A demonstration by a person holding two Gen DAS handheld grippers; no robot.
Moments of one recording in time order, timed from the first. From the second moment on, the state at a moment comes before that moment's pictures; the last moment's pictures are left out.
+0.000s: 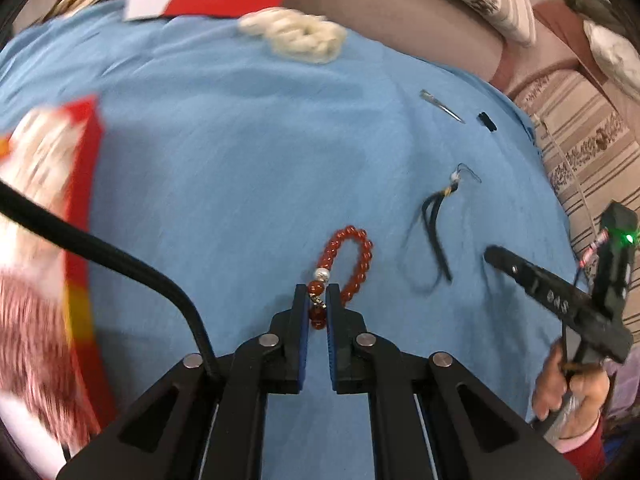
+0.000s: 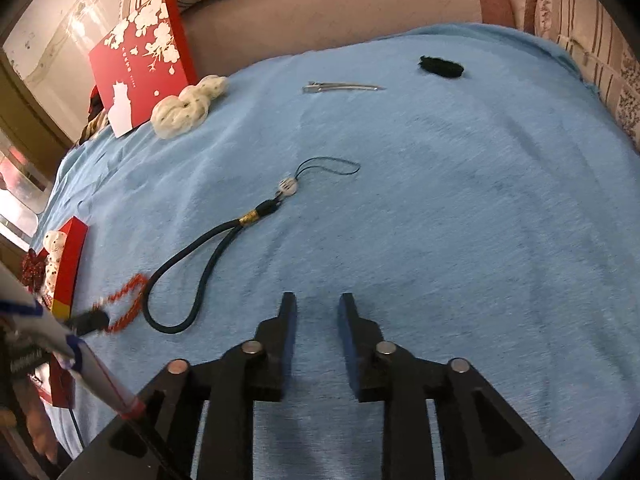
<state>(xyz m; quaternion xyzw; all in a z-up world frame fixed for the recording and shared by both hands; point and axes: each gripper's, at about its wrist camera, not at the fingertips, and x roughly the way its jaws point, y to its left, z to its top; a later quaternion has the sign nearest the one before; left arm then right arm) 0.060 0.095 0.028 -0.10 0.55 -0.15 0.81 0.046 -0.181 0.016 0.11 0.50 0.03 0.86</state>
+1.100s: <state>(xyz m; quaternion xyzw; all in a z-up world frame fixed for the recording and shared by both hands) 0.091 0.151 0.005 -0.30 0.54 -0.21 0.76 0.065 -0.181 0.006 0.18 0.46 0.03 0.87</state>
